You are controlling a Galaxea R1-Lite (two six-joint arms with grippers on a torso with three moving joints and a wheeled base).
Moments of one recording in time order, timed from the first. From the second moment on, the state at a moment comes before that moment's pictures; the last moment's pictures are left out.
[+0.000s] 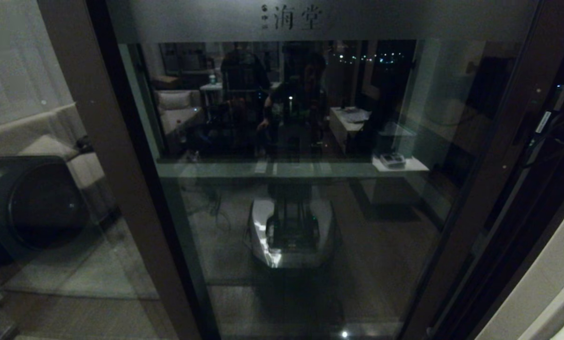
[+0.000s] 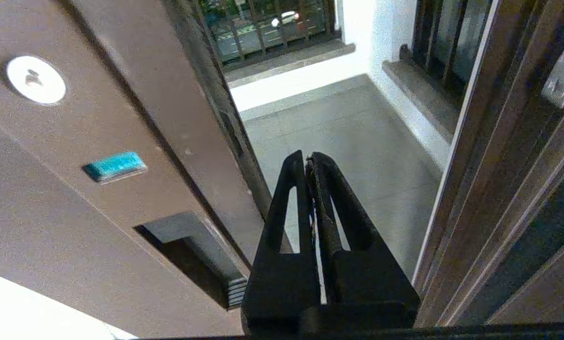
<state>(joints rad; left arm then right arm) 0.00 0.00 -0.02 0.05 0.00 0.00 -0.40 1.98 -1.52 -0.33 0.27 0.11</state>
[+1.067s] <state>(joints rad) 0.00 0.00 -0.02 0.05 0.00 0.00 -0.31 1.89 -1.41 -0.33 0.29 0.13</state>
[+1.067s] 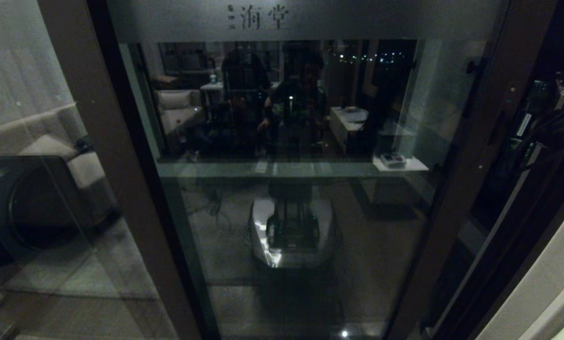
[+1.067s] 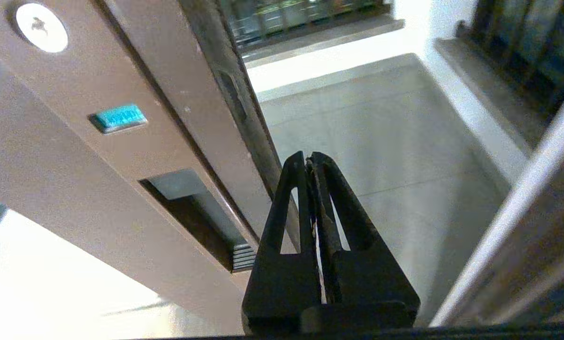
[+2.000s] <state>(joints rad) 0.00 0.00 -0.02 0.05 0.00 0.00 -0.19 1.82 -1.34 -0.33 0.27 0.15</state>
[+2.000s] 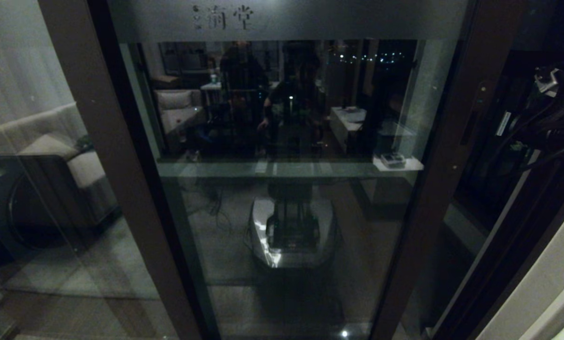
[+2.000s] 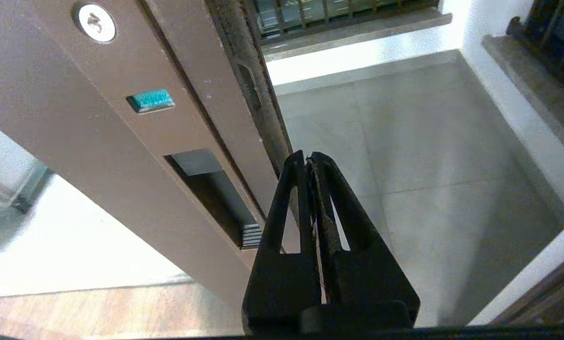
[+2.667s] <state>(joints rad) 0.00 0.00 -0.02 0.05 0.00 0.00 -0.13 1.80 -1.32 -0.32 0.27 0.17</state>
